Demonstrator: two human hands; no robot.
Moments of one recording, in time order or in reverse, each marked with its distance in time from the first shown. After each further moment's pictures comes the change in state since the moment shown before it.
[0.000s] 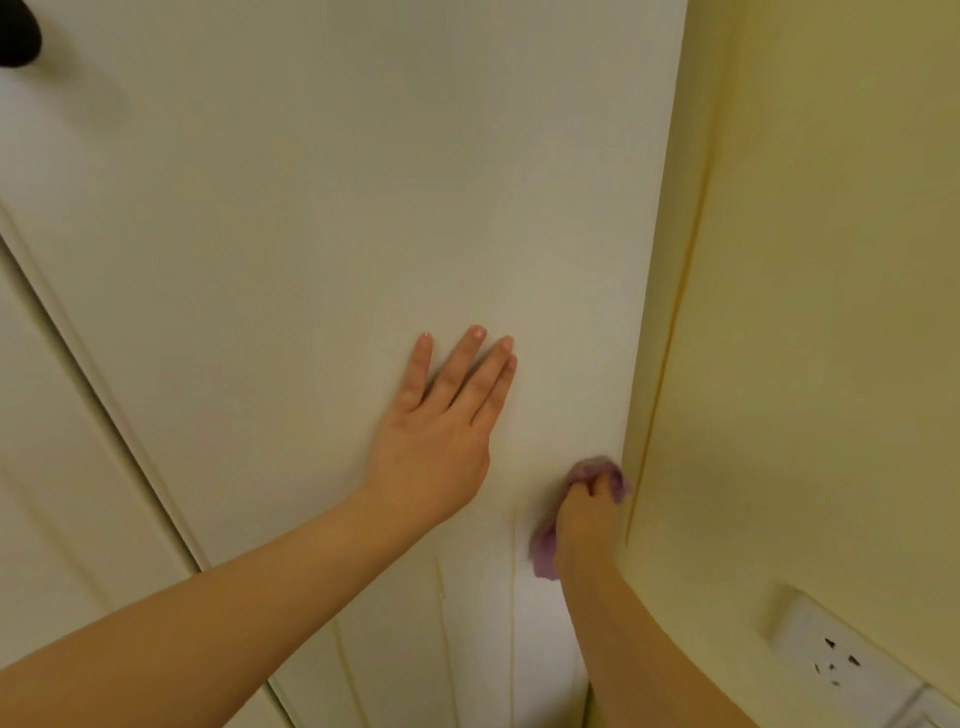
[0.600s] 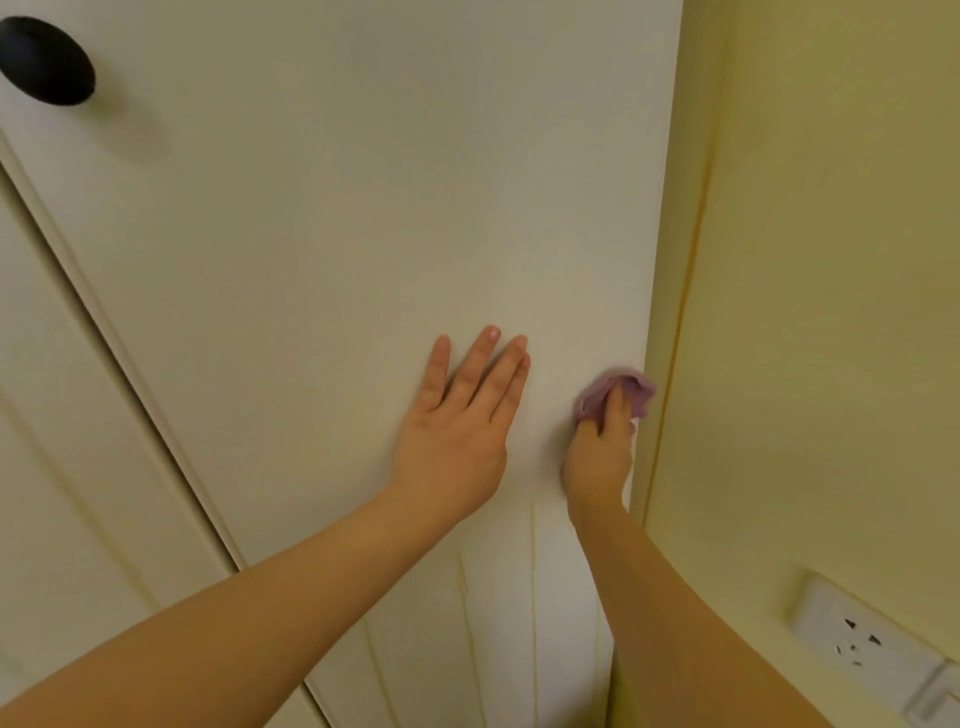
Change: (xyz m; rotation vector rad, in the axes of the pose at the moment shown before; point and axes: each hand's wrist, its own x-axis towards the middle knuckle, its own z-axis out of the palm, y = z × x) left_hand 0.001 -0.001 -0.001 -0.017 -0.032 0.006; right_hand 0.004 -0.043 0.018 -0.091 -0.013 -0.288
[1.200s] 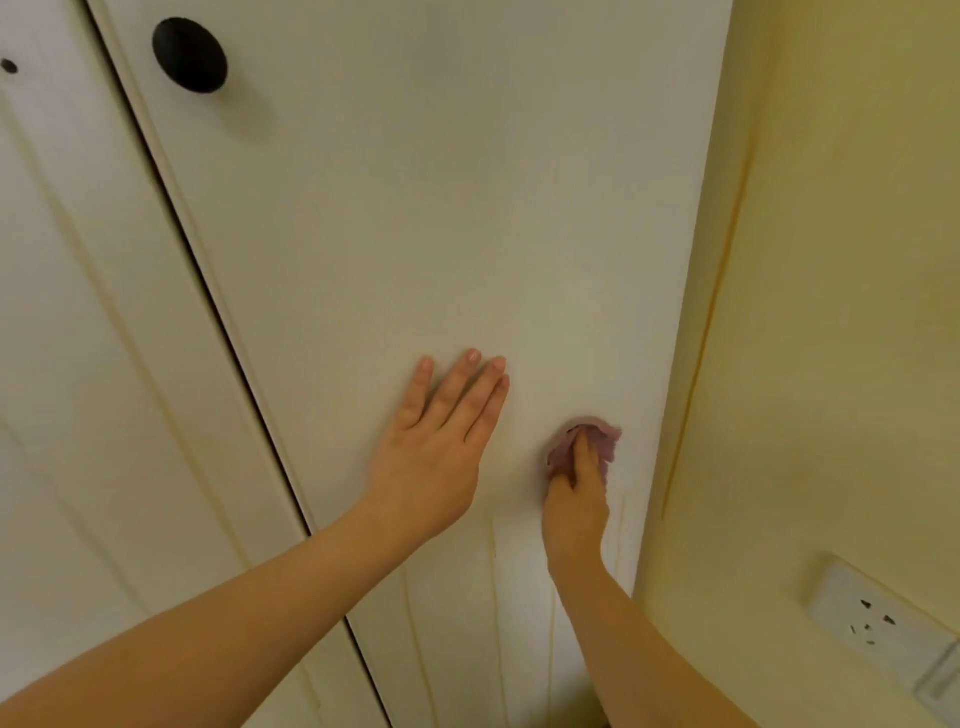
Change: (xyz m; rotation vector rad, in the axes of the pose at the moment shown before) left_hand -0.057 -0.024 -0.016 -0.027 -0.012 -0.003; right_hand -0.077 0.031 0.006 -0.066 -0.116 0.068
